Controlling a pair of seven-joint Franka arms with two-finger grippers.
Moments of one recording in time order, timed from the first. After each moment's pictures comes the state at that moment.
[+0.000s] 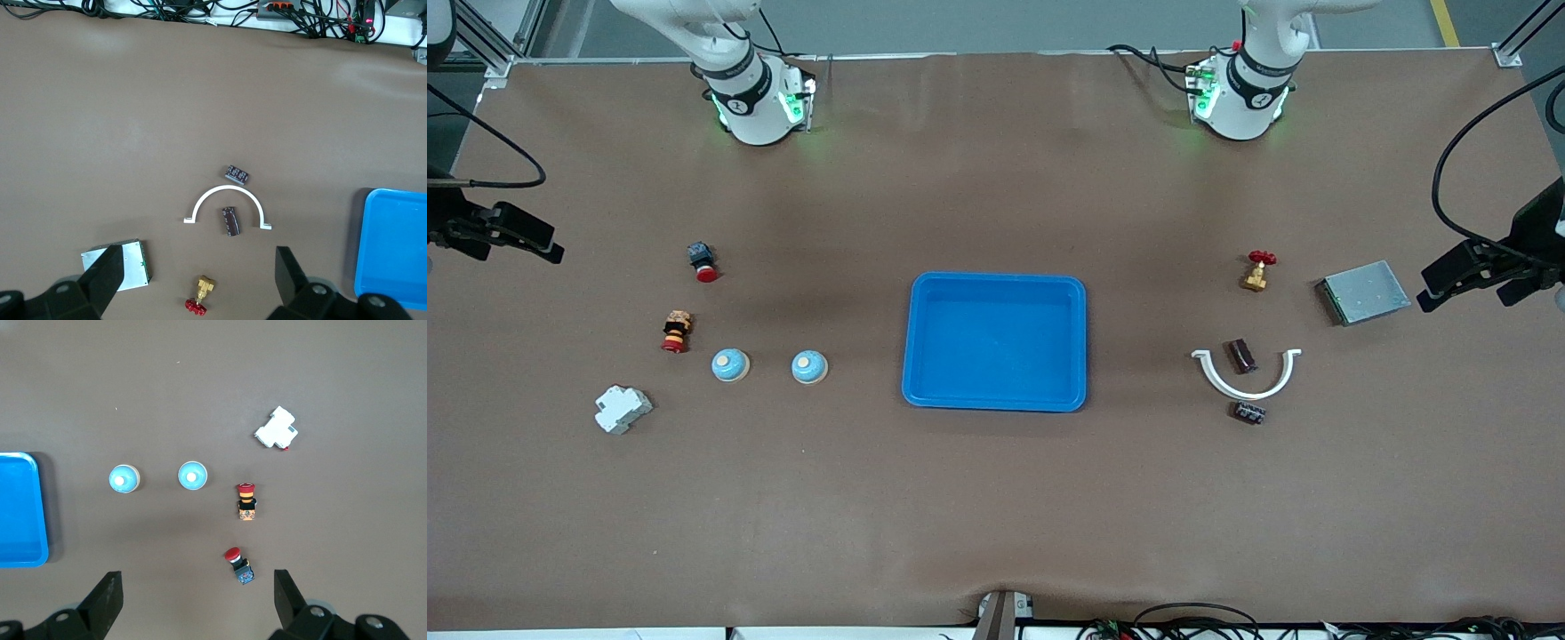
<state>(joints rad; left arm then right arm) -0.03 0.09 0.01 -1.51 -0.03 1.77 -0.10 -0.07 -0.01 -0.01 -1.64 0.03 1.62 -0.01</state>
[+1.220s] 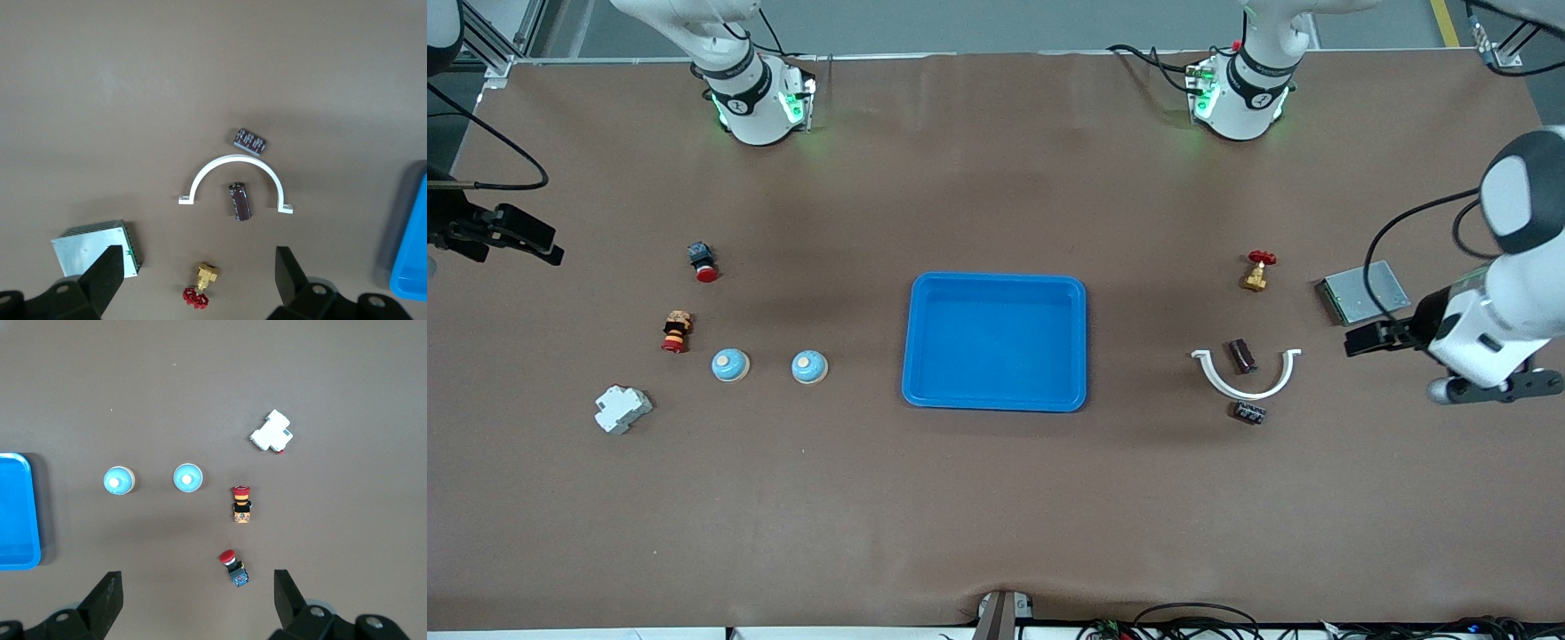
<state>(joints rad) -0.04 0.33 0.01 -1.53 -0.03 1.77 -0.14 -0.07 -0.01 0.00 -1.64 0.01 1.63 -0.01</state>
